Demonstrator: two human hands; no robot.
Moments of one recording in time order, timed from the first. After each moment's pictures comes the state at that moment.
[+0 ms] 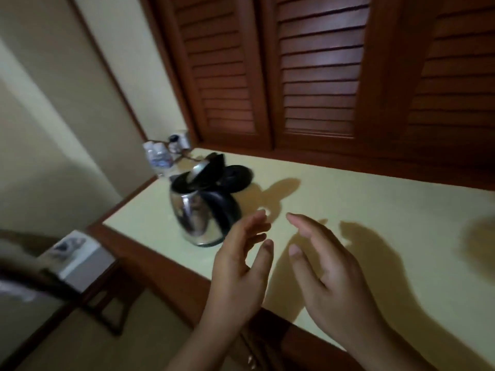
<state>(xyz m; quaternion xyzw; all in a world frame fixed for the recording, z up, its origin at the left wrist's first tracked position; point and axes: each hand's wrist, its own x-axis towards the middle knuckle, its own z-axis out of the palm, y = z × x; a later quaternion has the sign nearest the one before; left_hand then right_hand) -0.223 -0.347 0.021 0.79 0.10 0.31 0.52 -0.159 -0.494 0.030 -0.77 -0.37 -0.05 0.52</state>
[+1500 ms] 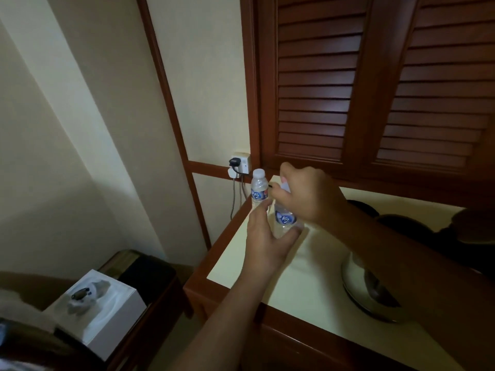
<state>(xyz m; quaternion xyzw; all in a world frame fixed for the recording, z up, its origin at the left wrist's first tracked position) -0.177 0.072 0.000 0.81 0.14 0.24 0.52 -0.085 -0.019 0.093 -0.88 -0.38 -0.22 0.19</state>
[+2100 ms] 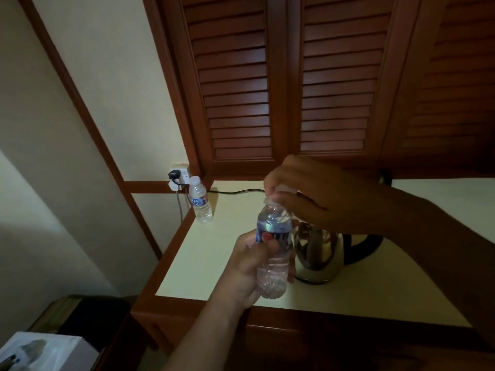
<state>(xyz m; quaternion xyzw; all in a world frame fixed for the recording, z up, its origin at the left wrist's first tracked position) -0.226 -0.006 0.028 0.54 -0.12 -0.05 0.83 -0.166 -0.183 0.155 -0.82 -0.53 -0.14 0.19</state>
